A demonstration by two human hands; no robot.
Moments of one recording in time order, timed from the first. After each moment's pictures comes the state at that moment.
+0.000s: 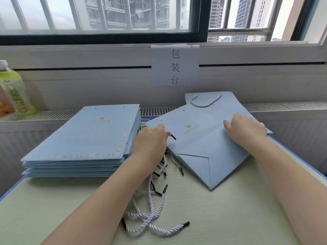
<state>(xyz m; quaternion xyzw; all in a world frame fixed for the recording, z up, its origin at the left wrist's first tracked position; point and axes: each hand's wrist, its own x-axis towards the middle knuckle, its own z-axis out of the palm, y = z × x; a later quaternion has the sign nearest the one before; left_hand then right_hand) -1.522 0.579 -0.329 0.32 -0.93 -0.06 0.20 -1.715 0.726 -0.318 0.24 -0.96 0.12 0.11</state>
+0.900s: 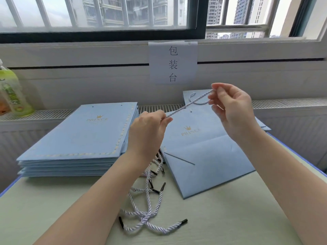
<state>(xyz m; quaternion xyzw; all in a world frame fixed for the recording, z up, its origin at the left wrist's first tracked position) -1.523 0.578 -0.321 0.22 -0.88 -0.09 0.42 -1.662 0.710 -0.280 0.32 -0.53 0.78 -0.11</state>
